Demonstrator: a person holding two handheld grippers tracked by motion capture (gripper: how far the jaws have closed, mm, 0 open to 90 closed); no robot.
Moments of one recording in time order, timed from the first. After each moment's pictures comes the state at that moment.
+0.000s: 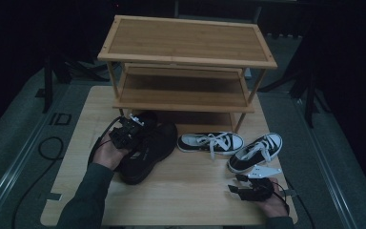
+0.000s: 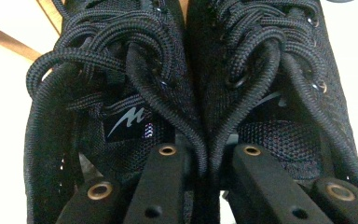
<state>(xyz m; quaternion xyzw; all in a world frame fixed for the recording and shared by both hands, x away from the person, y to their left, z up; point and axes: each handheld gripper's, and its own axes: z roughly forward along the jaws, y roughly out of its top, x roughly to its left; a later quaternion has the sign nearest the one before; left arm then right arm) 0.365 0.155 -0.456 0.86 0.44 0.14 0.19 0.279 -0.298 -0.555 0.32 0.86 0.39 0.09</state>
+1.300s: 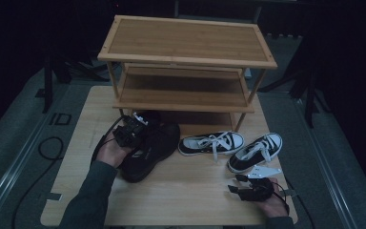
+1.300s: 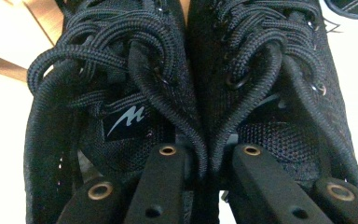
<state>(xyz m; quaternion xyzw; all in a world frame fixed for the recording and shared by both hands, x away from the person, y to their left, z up) 0.371 0.147 -0.457 0.87 0.43 0.14 0.19 0.279 -0.297 -0.555 0.32 0.86 0.39 0.09</state>
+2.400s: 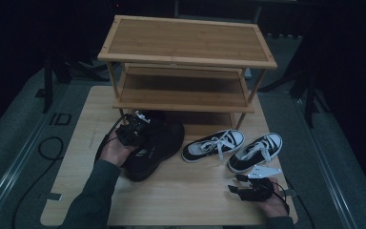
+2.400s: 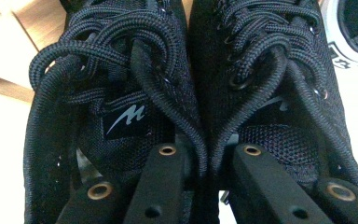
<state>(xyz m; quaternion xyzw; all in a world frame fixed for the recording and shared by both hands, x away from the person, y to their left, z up) 0.378 0.140 -0.455 0.86 0.44 0.14 0.21 0.279 -0.298 -0.555 0.32 0.86 0.39 0.09</state>
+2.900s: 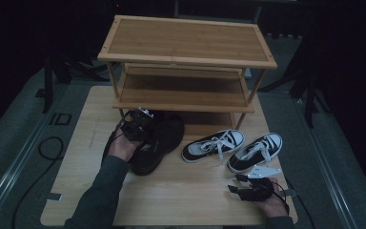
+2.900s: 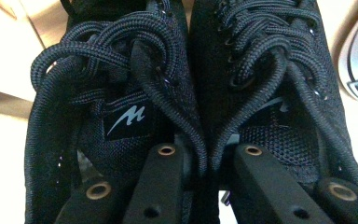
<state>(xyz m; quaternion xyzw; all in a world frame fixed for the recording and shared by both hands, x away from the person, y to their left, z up) 0.398 0.128 -0.462 0.84 0.47 0.16 0.20 0.279 -0.297 -0.556 0.32 0.86 0.39 0.09</state>
